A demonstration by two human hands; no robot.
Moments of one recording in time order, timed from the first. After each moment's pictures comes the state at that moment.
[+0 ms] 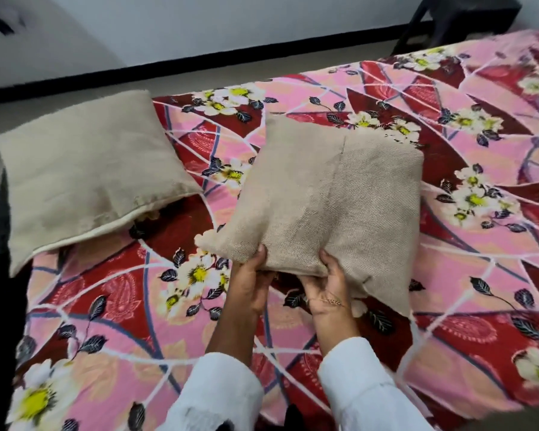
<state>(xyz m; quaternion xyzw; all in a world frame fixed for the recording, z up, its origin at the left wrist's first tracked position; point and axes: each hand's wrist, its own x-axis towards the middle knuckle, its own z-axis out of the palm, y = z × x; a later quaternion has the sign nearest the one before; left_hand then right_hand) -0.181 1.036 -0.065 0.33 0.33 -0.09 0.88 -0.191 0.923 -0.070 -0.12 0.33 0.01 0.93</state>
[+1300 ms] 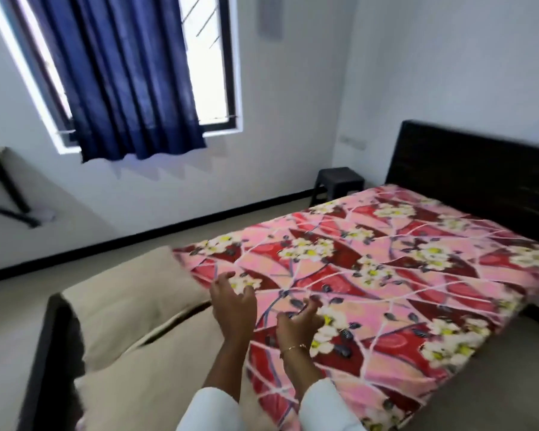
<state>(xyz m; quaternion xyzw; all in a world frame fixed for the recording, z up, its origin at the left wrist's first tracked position) -0.302 1.104 0.183 0.83 0.09 0.16 0.52 -0.333 1.028 0.148 -0.72 0.38 -0.14 0.56</state>
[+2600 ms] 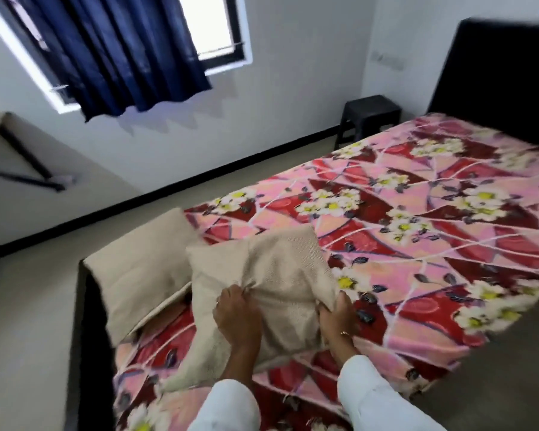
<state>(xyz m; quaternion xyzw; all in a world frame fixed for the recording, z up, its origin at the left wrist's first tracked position) -0.275 1.104 0.086 0.96 0.06 0.16 0.22 -0.306 0.945 0.043 -0.80 0.38 -0.06 0.45</state>
